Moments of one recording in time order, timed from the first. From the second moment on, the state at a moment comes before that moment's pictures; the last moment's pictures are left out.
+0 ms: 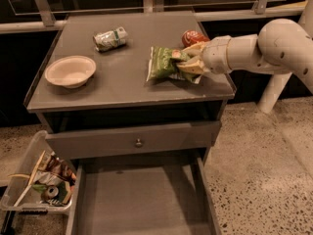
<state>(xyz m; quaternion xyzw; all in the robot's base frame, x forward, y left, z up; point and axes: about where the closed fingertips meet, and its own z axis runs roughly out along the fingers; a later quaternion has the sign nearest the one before) 0.686 -0.108 0.877 -0.57 0.62 0.10 0.53</state>
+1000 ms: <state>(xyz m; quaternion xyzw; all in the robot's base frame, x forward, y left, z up) 0.707 -0.057 0.888 -0.58 0.60 0.13 0.54</state>
